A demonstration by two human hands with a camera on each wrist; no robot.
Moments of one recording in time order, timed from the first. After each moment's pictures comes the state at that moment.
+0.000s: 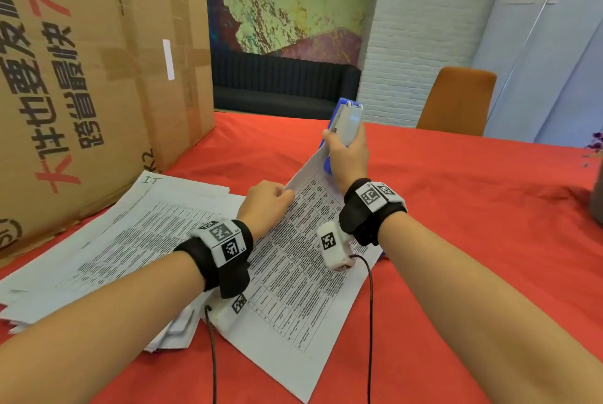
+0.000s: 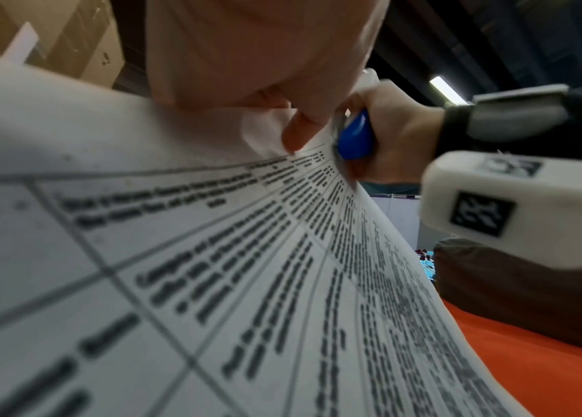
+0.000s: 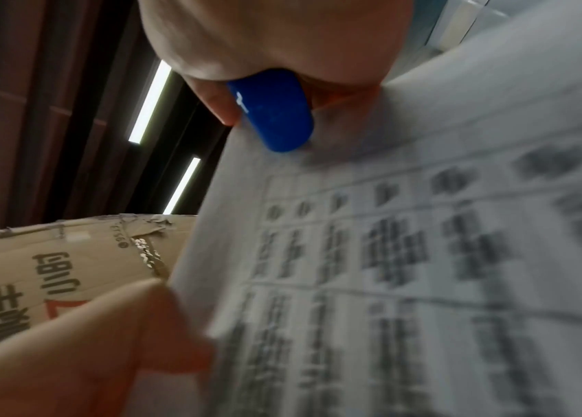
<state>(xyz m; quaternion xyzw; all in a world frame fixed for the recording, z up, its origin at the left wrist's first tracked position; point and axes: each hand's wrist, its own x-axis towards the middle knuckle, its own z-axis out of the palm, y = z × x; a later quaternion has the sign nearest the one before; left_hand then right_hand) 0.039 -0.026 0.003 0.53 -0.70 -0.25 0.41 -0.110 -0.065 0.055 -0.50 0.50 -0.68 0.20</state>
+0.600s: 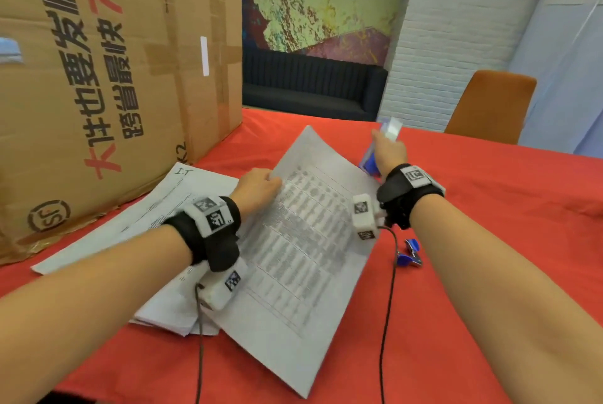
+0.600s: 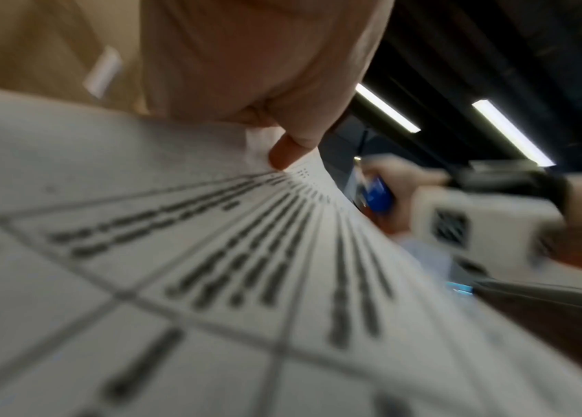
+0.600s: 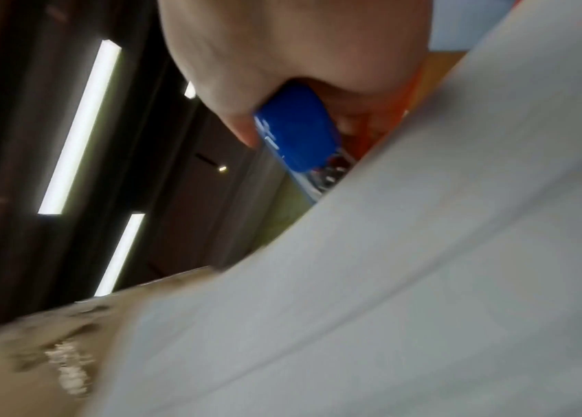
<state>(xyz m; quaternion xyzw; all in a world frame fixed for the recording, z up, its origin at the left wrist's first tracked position) 0.098 -0.037 0.018 0.58 -0.66 -0.27 0.40 -0.139 -0.113 0.062 -0.42 0.66 -0.56 0.27</state>
